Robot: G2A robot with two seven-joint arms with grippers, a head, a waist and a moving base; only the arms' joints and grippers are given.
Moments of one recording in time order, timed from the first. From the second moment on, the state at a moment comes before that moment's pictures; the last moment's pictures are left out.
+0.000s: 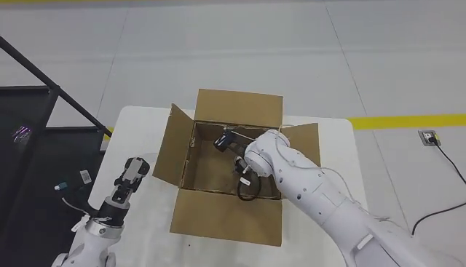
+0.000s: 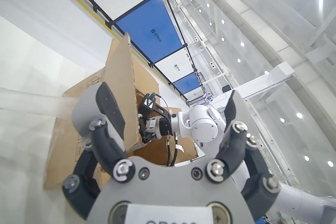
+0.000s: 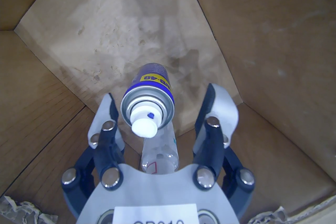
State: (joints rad) left arm 1.52 -1.29 -1.72 -1.90 0.07 -0.42 -0.29; right arm -0.27 -1.54 0.54 -0.85 -0.95 -0.17 1.03
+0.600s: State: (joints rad) left arm 1.42 -1.28 -1.69 -1.84 0.06 -0.40 -0.34; right arm -0.36 -1.48 0.73 -1.36 -1.00 -0.15 1.18
